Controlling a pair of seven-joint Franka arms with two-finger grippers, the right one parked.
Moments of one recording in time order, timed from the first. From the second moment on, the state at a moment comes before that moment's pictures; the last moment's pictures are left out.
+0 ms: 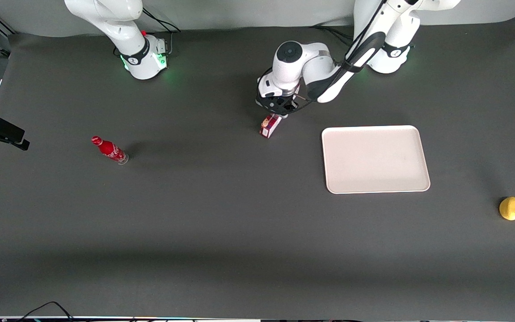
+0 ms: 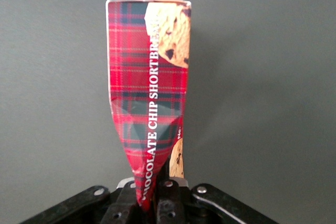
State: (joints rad) arm -0.14 0.45 -0.84 -2.30 0.47 2.58 -0.79
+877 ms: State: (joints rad) arm 0.01 0.27 -0.82 -1.85 0.22 2.00 -0.68
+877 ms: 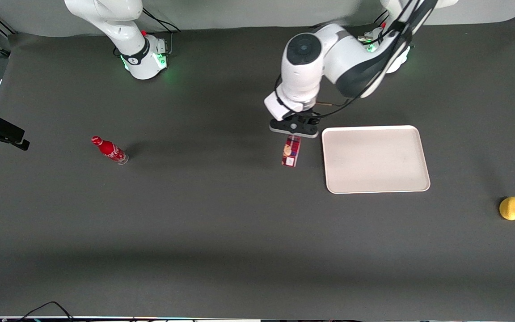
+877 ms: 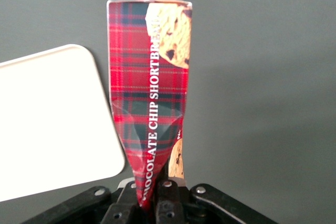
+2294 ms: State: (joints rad) arm 0.10 -0.02 -0.05 -2.05 0.04 1.93 0.09
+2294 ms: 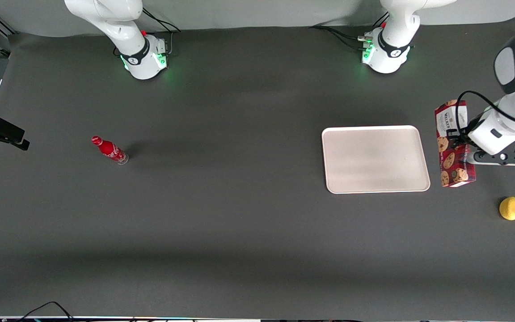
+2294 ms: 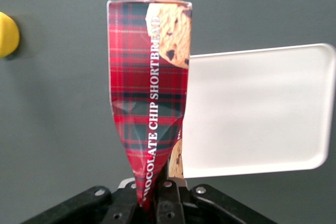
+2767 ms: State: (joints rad) arm 0.11 -0.05 0.00 -2.41 -0.02 2.30 0.15
